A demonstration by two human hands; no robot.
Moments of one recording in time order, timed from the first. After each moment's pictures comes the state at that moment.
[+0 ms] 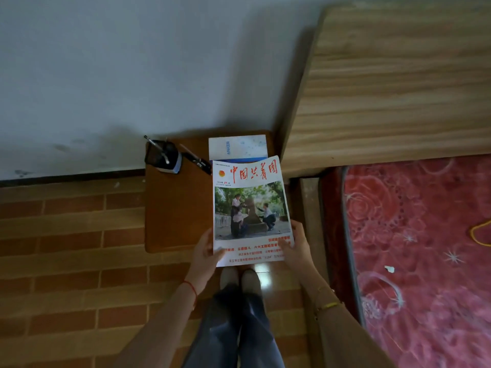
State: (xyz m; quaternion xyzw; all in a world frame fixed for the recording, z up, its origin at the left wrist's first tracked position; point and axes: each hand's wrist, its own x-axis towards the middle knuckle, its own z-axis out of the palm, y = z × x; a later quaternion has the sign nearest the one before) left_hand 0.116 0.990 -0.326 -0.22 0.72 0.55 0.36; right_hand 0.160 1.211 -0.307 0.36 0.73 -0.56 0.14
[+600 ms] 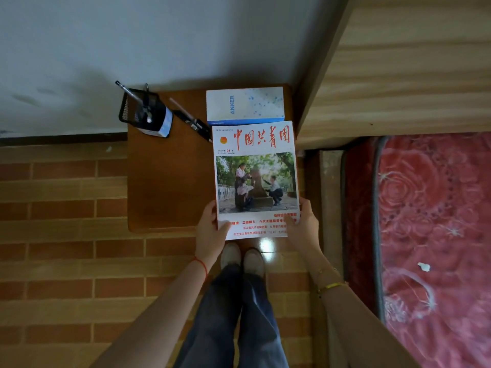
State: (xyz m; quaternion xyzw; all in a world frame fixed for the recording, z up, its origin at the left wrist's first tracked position) left_hand 0.107 1.011 -0.430 -0.20 0.79 0.51 0.28; right_hand 0.138 1.218 -0.422 0.36 0.80 -0.46 0.15
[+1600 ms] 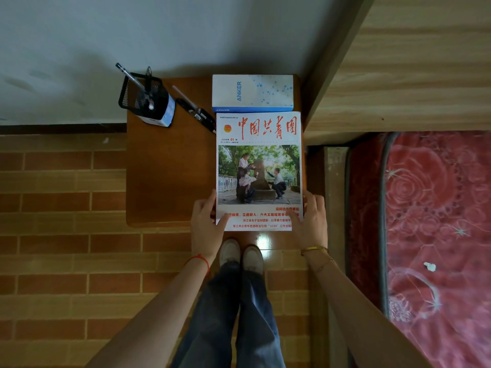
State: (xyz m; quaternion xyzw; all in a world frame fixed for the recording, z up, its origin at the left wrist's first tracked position) left_hand 0.108 0.992 -0.447 -0.11 0.90 0.39 0.19; right_hand 0.144 1.216 -0.445 0.27 0.89 -0.36 0.07
